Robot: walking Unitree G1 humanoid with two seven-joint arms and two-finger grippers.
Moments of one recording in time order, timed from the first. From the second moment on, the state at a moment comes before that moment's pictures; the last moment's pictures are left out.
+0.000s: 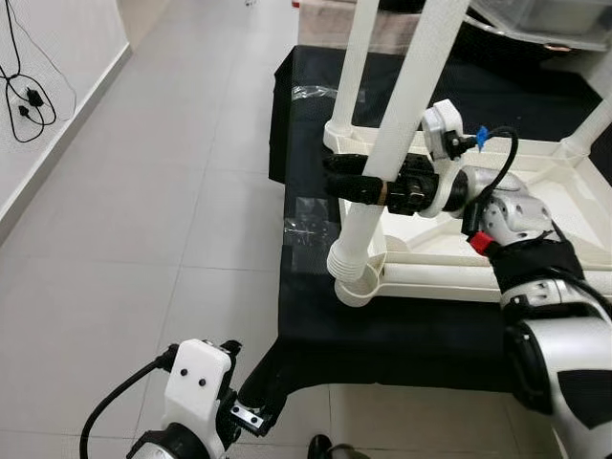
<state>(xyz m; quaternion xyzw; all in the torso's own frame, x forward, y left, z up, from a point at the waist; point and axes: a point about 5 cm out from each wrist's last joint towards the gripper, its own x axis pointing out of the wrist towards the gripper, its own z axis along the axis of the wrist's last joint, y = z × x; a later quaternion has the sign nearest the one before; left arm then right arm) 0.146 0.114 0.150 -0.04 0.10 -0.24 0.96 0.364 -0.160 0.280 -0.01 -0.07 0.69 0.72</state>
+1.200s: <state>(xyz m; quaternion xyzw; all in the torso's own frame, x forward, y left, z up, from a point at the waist) 0.148 0.115 0.155 -0.03 0.09 -0.26 0.96 0.344 -0.155 0.276 -0.06 -0.08 0.73 0.68</state>
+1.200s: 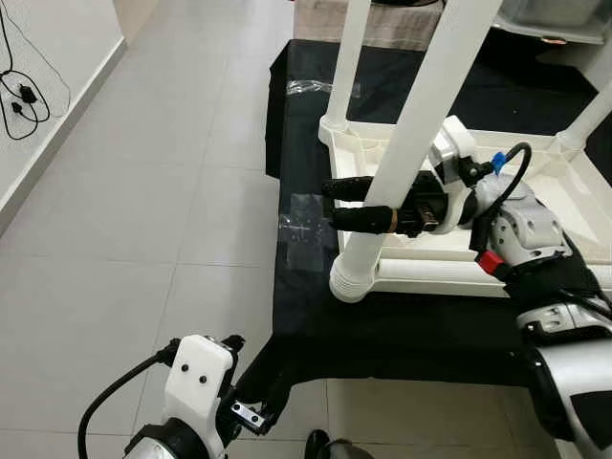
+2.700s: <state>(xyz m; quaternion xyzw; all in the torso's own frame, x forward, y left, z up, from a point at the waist) 0.152 0.113 0.154 -0.02 0.09 -0.26 0.96 0.332 -0.149 0.257 -0.06 -0.11 0.69 0.71</state>
